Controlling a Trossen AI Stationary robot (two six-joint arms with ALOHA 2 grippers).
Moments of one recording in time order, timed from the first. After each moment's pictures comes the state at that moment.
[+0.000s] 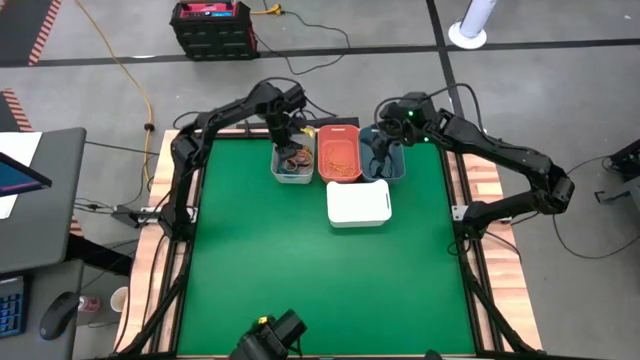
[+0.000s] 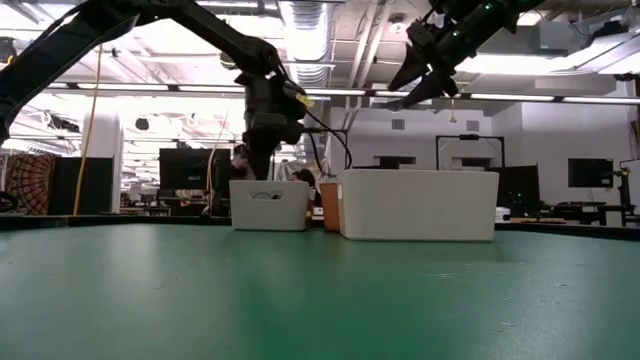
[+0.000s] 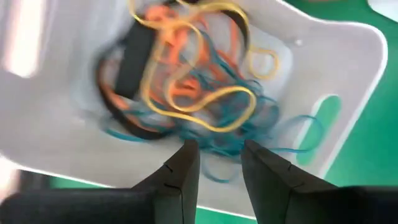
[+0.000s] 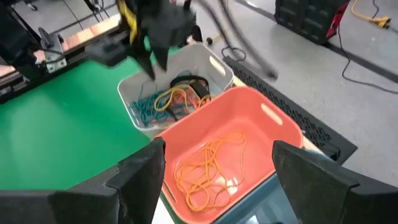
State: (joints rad) left arm 0.73 2.11 1.94 -1.34 0.18 0.34; right arm -0.61 1.28 1.14 -0.42 -0.10 0.10
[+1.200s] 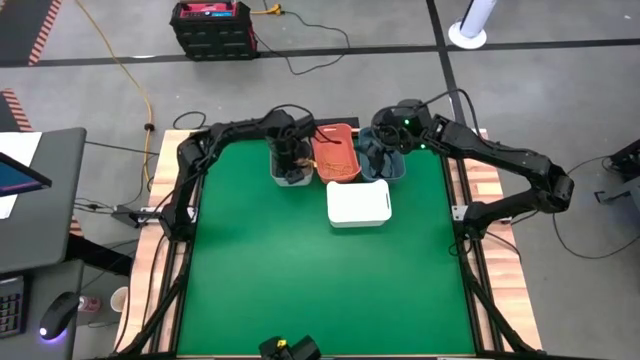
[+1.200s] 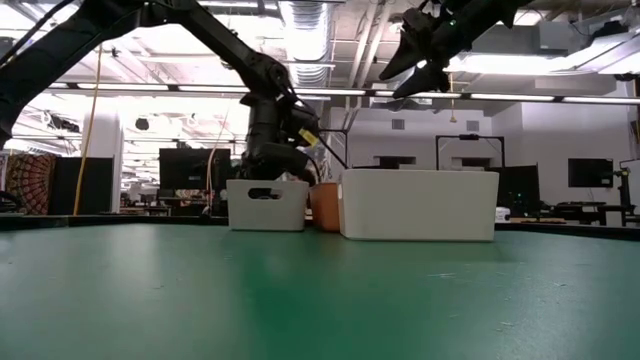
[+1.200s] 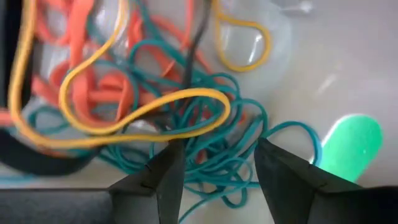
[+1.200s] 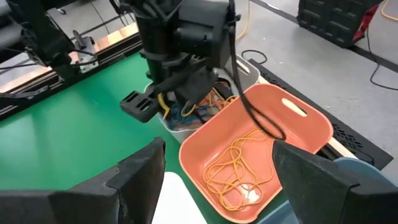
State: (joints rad) left arm 0.60 2.13 1.72 -1.17 0.13 0.18; right arm -0.52 1.28 1.14 -0.40 -0.10 0.15
